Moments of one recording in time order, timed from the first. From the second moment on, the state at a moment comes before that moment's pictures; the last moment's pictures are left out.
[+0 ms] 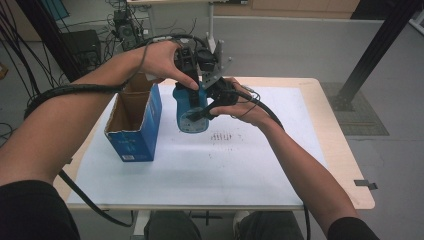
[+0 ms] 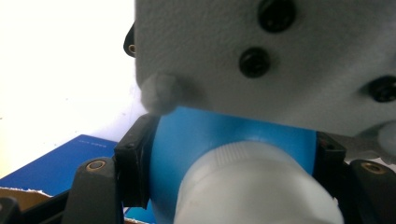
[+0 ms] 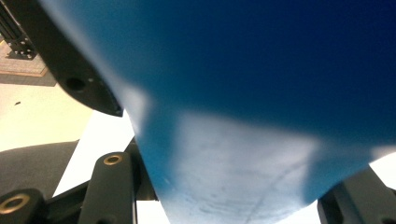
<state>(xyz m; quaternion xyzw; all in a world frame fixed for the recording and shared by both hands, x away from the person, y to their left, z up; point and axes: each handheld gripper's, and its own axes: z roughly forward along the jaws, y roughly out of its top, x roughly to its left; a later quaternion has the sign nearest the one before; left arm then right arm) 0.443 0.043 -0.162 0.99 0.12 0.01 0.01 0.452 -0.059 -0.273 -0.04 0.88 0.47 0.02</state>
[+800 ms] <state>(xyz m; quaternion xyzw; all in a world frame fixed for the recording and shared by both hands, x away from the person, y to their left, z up) 0.442 0.040 -0.164 0.99 0.11 0.01 0.00 0.451 -0.060 -0.276 -0.04 0.88 0.47 0.02</state>
